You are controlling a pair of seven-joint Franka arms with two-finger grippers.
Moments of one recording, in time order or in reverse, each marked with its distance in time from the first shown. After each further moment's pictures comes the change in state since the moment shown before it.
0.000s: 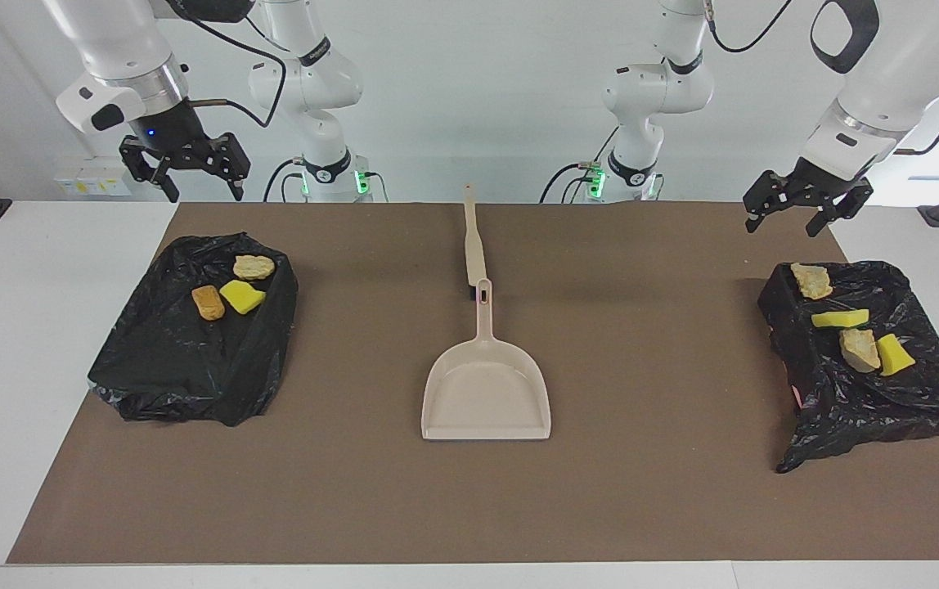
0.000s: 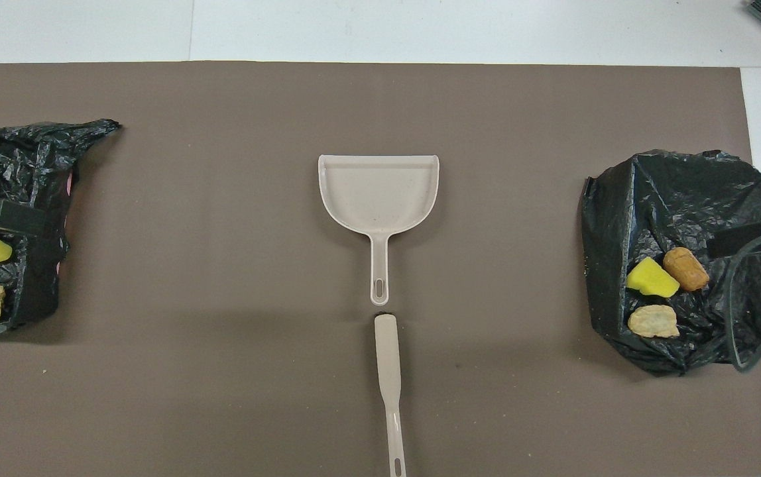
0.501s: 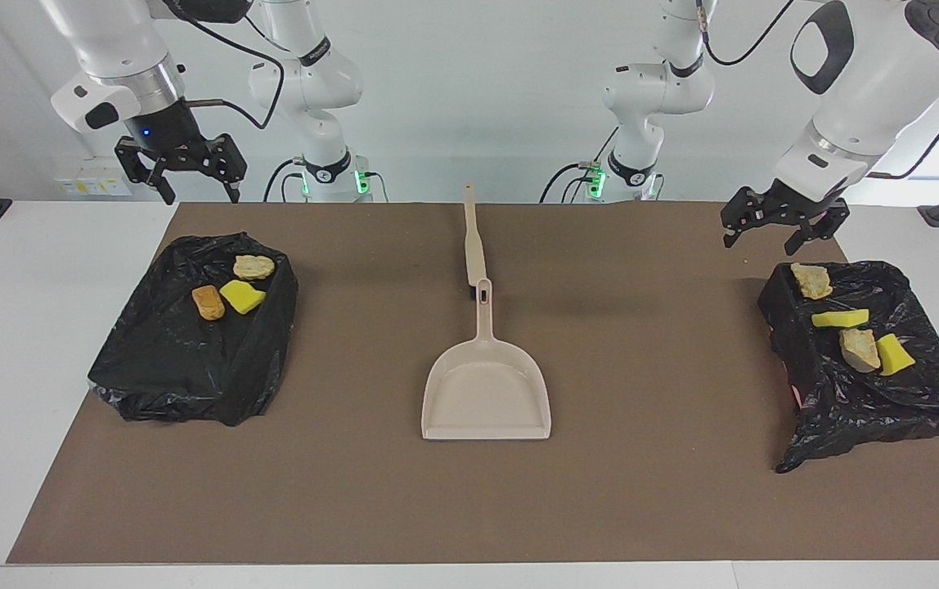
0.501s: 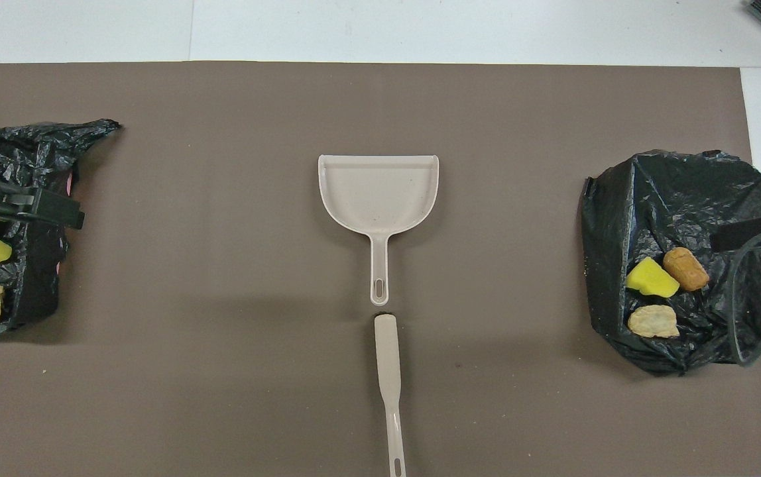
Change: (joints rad) left arm -0.036 0.031 0.002 0.019 -0.017 0.015 0.000; right arm -0.002 0.001 -0.010 -0.001 0.001 0.019 0.000
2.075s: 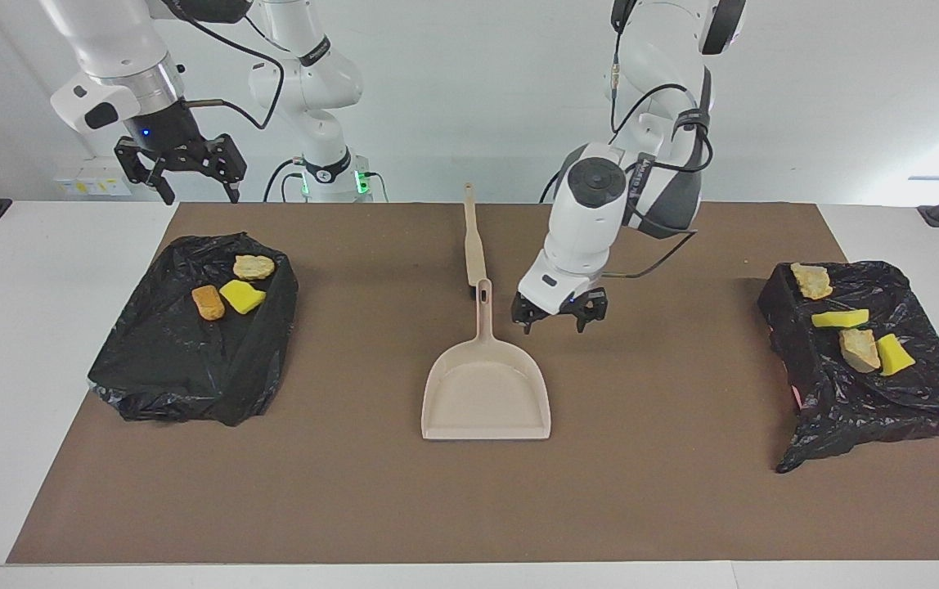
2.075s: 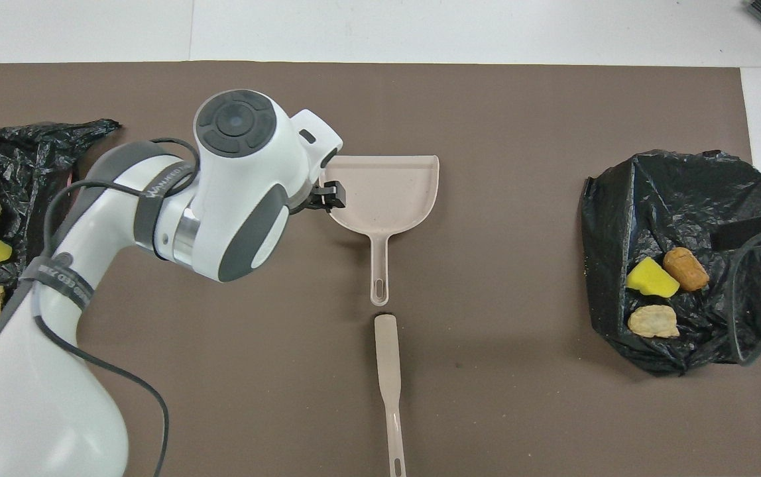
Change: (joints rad) left arm -0.416 0.376 0.004 0.064 0.012 0.347 -0.542; right arm 0.000 0.000 0.000 0.000 0.000 0.007 0.000
